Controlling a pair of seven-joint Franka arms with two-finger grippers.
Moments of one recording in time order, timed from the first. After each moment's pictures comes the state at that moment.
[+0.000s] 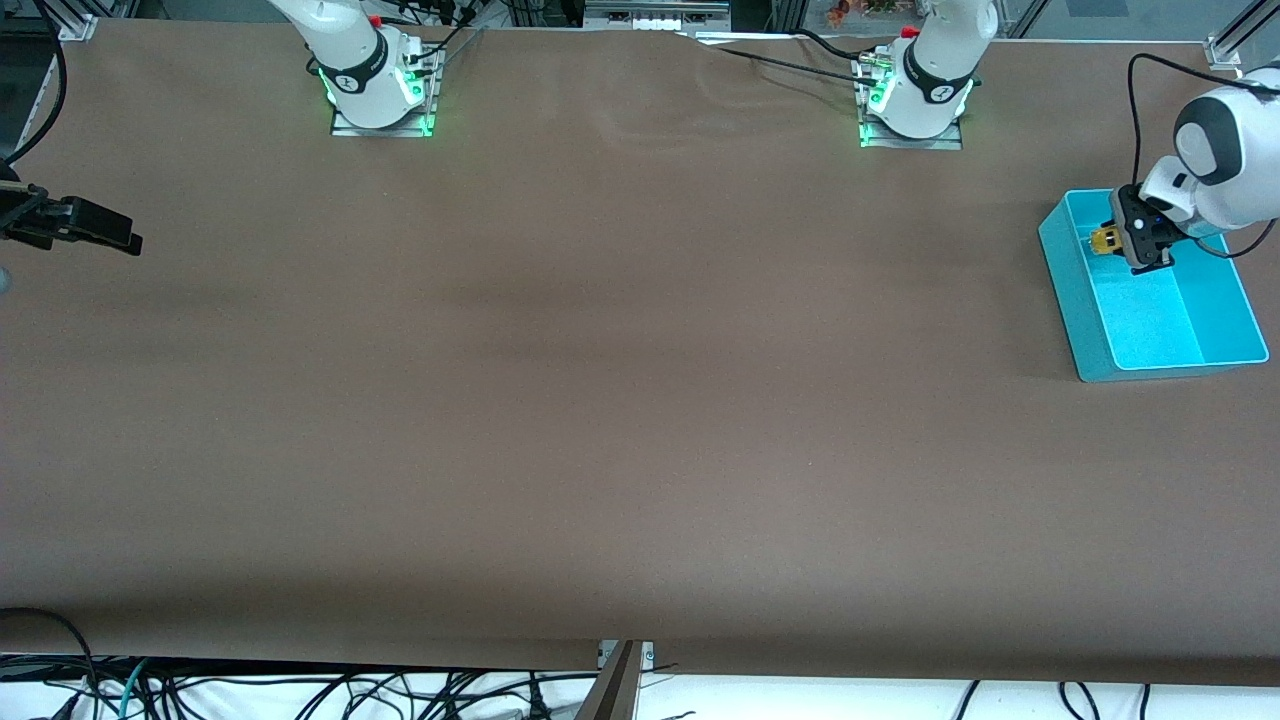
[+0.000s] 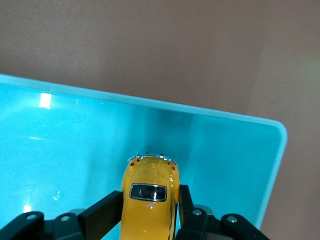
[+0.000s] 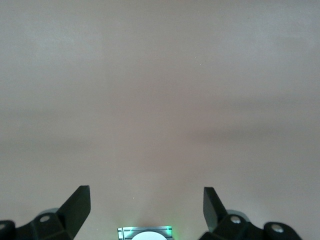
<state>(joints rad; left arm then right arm) 0.36 0.14 0.27 -2.47 0.23 2.40 1.75 -0.07 0.13 0.01 -1.44 -0.04 1.42 -0.02</state>
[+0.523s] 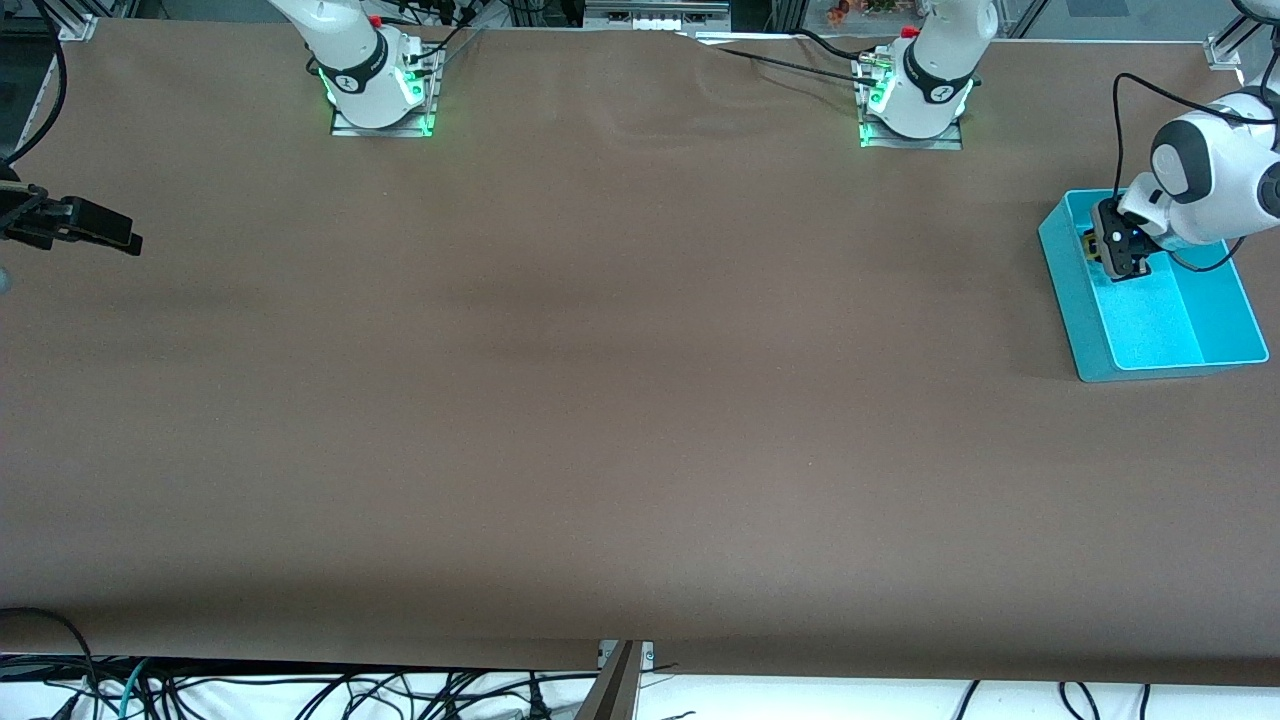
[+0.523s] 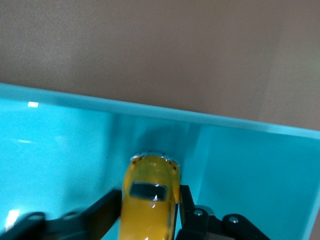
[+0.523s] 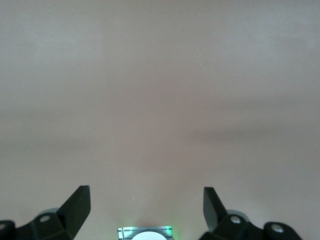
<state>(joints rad) 0.37 0.23 0.27 -2.46 0.23 2.45 1.75 -0.07 0.13 0.01 -1.44 -0.04 1.42 -0.02</state>
